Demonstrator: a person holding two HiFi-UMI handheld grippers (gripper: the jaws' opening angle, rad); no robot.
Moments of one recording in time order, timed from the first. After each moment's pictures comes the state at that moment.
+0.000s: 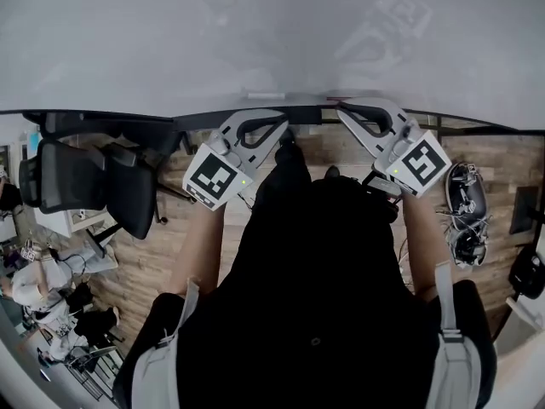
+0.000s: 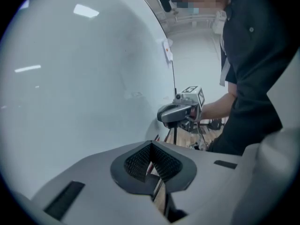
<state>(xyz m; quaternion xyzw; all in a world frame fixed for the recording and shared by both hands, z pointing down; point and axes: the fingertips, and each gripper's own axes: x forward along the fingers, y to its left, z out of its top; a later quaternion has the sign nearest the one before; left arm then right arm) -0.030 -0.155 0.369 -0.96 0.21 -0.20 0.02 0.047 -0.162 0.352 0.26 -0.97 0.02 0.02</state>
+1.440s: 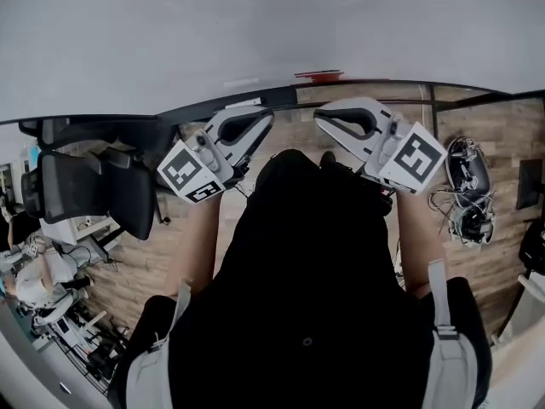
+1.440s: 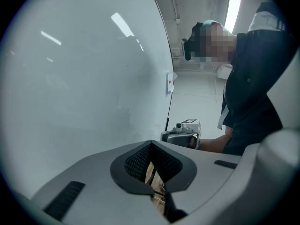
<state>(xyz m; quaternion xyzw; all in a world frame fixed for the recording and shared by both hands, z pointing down) -0.006 -0.130 0.343 -0.98 0.16 -0.02 -0.12 0.055 -0.109 0.345 0.20 -0.98 0.06 0.00</state>
